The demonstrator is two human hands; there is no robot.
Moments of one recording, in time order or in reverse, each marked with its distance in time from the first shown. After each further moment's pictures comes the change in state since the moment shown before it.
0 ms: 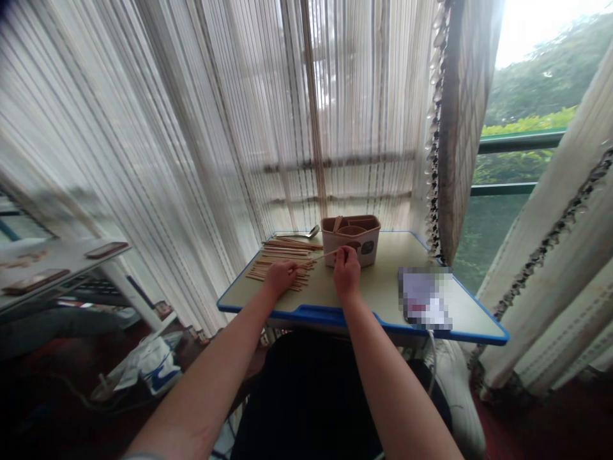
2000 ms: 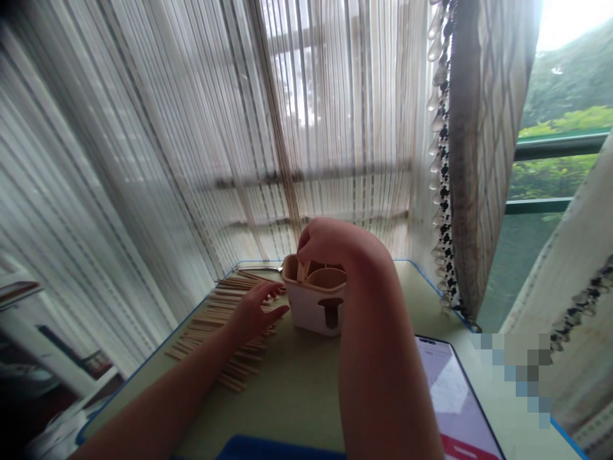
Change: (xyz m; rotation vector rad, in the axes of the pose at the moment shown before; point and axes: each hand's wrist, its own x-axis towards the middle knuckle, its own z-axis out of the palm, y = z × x) left_hand 0.089 0.014 0.035 -0.421 0.125 0.215; right_hand 0.176 -0.107 -0.039 -0.677 -0.899 -0.101
